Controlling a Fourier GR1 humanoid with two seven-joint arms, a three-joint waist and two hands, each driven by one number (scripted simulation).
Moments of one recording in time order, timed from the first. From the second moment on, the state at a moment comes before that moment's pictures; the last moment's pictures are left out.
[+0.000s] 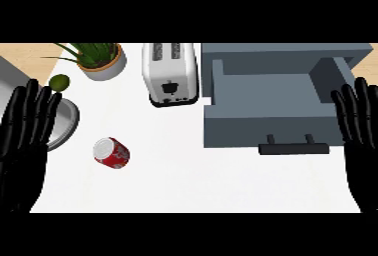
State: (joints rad) left arm 0.00 0.09 0.01 -2.10 -0.01 -0.03 0.03; right arm -0.01 -0.09 0.00 -2.10 0.02 0.01 0.02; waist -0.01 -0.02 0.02
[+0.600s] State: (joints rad) left arm 0.05 0.30 -0.02 -2.03 0.33 -0.42 0.11; right arm 0.04 -0.08 -0.02 -2.08 0.03 -0.03 0.17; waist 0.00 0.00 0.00
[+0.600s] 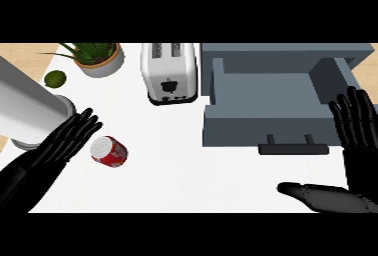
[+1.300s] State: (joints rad) left arm 0.08 0.37 0.15 -1.99 0.54 -0.56 0.25; right arm 0.18 -0.09 -0.09 -2.09 -0.03 0.04 0.13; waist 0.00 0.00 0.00
